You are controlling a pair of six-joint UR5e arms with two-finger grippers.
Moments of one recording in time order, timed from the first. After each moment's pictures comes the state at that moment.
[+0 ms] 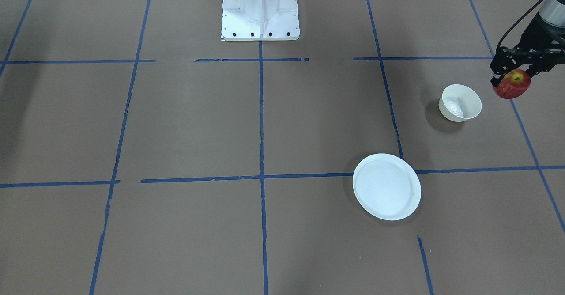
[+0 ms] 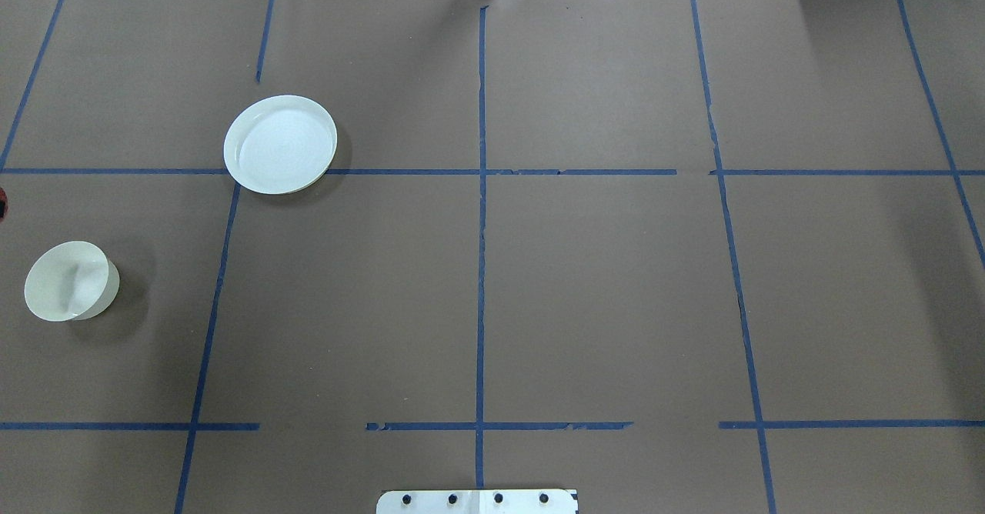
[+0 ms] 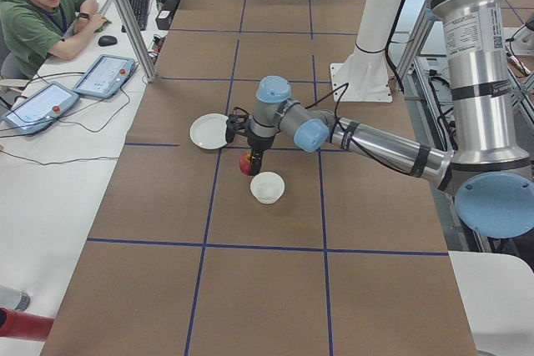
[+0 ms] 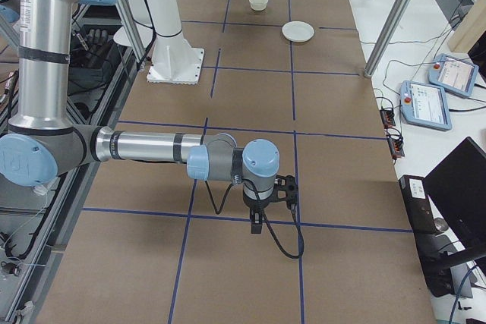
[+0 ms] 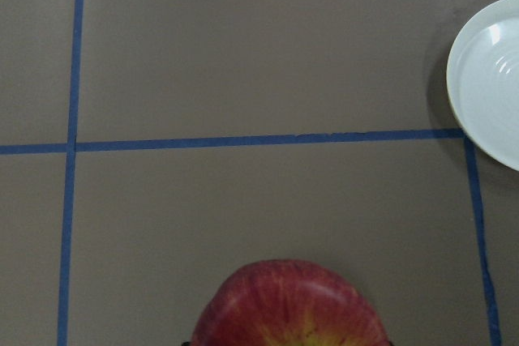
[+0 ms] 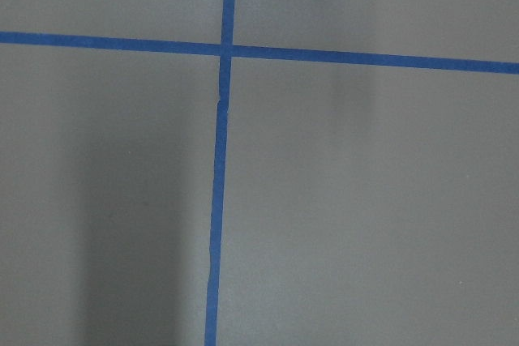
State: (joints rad) left arm -1.12 -1.34 -2.04 -1.96 -2.10 -0.72; right arm 1.59 -1.71 1.71 -1.58 2.29 -0.06
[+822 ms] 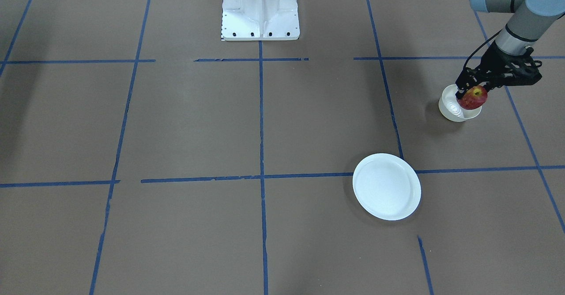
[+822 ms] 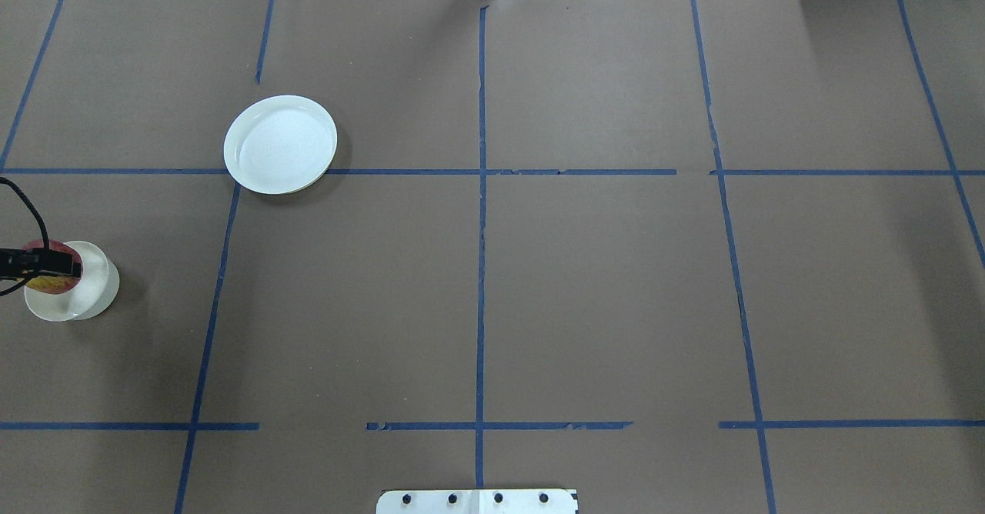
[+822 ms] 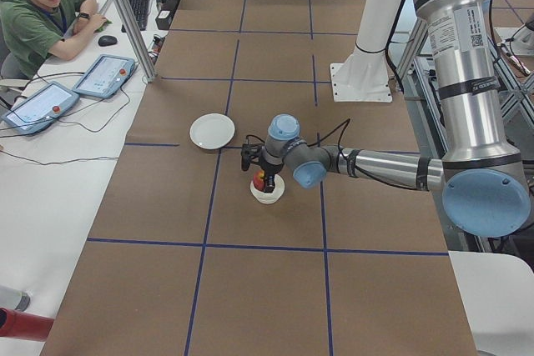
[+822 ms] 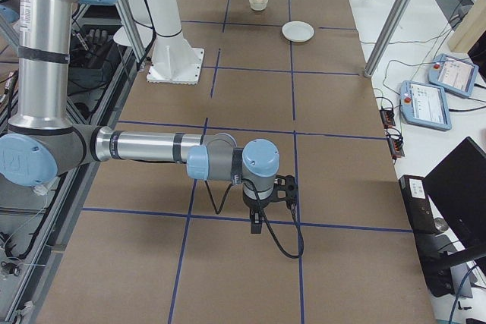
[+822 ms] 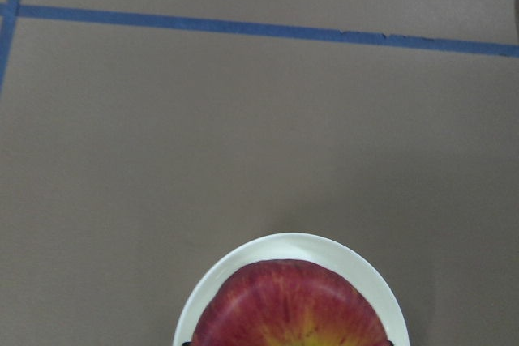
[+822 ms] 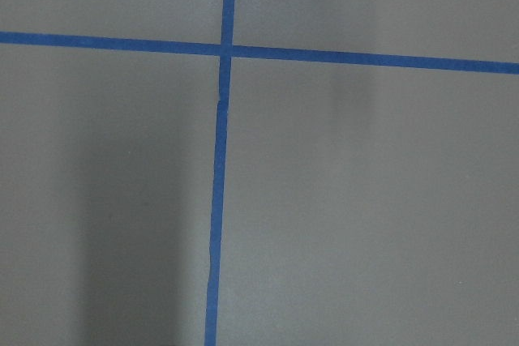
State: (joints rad) left arm -0.87 -1.33 -1.82 -2.32 -2.02 -1.02; right arm 1.59 -1.71 1.71 -1.58 2.29 -0.06
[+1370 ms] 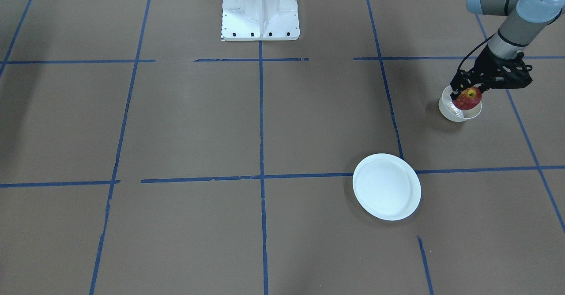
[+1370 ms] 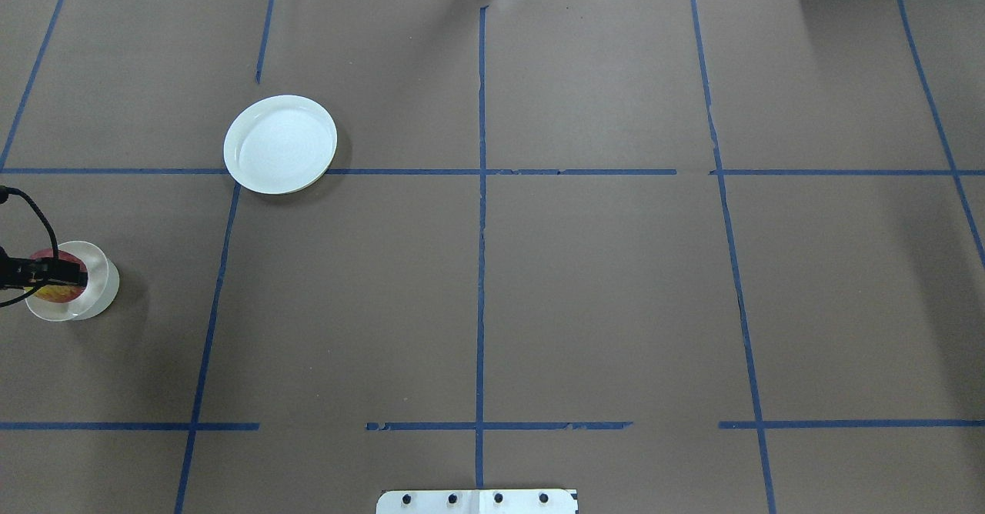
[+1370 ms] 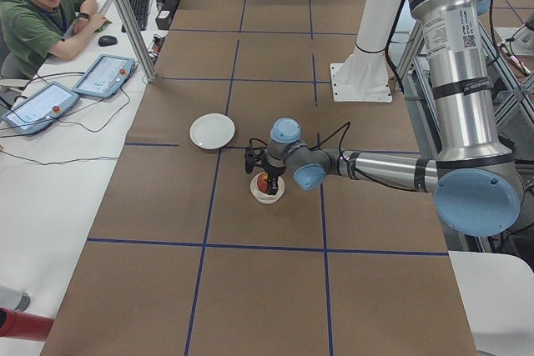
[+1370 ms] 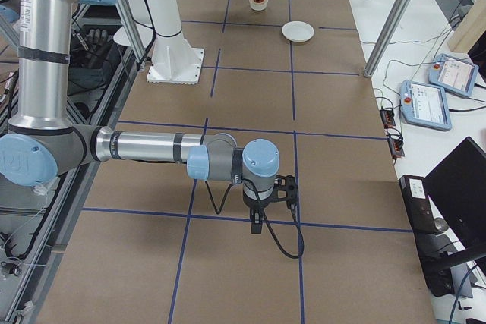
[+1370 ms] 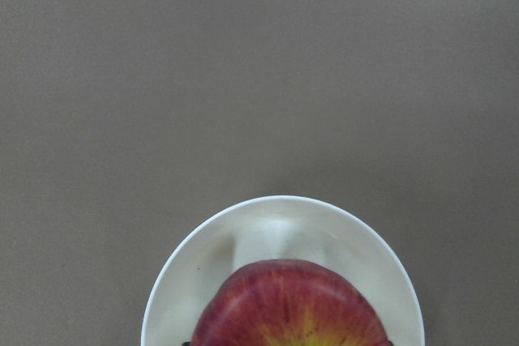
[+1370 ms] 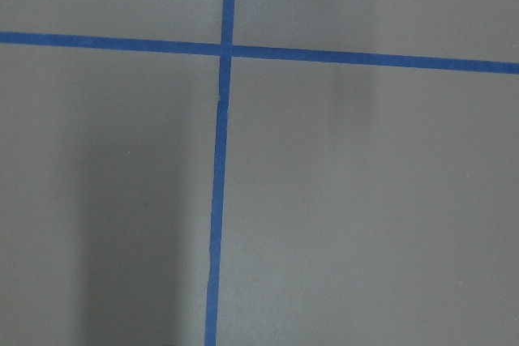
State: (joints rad) left arm -0.85 -1.33 -1.79 -2.33 -2.02 -1.02; right arm 1.59 -1.71 1.71 -1.58 2.29 -0.06
